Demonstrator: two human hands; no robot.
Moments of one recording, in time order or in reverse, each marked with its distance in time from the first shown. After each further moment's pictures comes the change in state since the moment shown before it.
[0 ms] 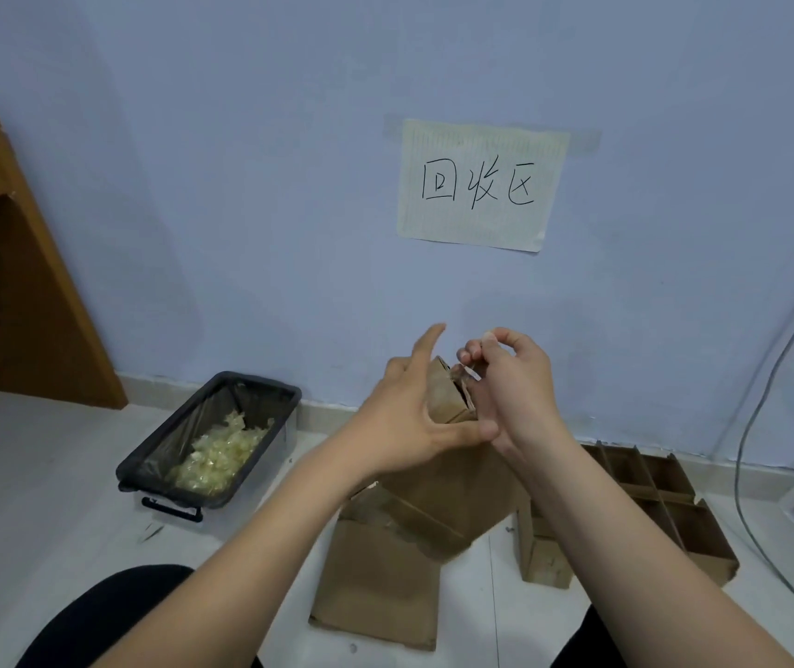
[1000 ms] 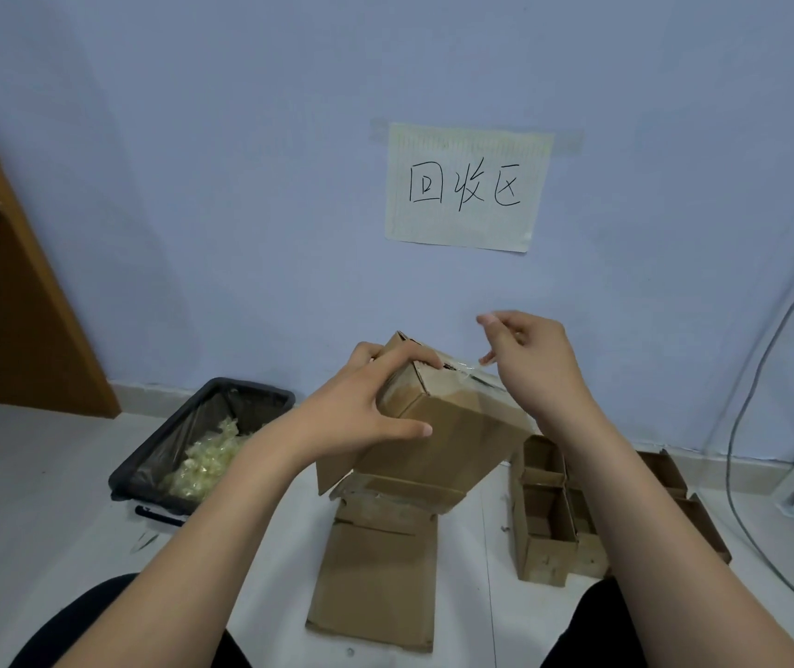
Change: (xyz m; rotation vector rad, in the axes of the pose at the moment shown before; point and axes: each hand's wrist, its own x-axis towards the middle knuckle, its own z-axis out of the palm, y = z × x) left_hand -0.008 -0.008 -0.038 0.069 -0.036 0.128; right_hand 0.018 -0.033 -0.035 -0.967 -0.038 -0.363
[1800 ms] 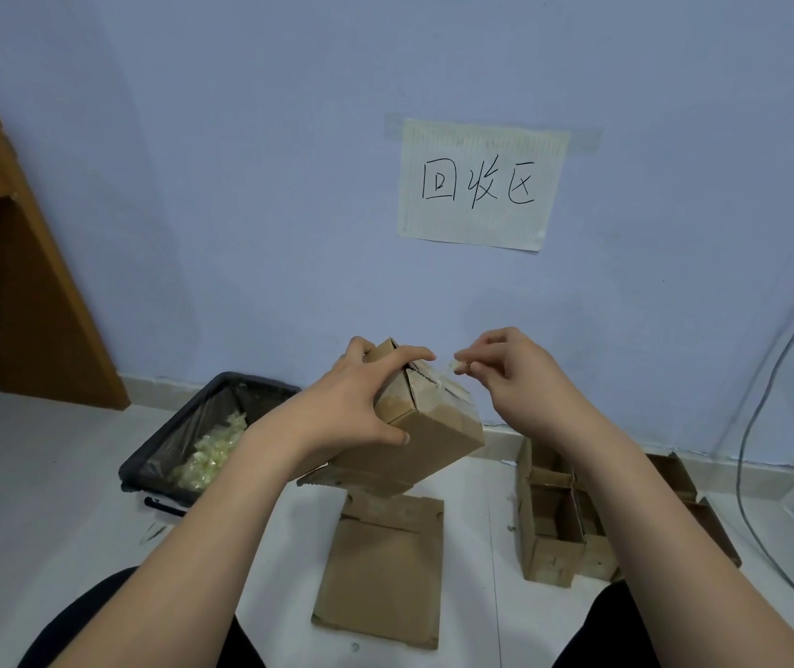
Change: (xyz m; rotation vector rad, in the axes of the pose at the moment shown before) left_hand 0.001 -0.021 -0.007 0.228 -0.025 -0.092; right_hand -0.007 0.005 0.010 -0.331 -0.323 -0.159
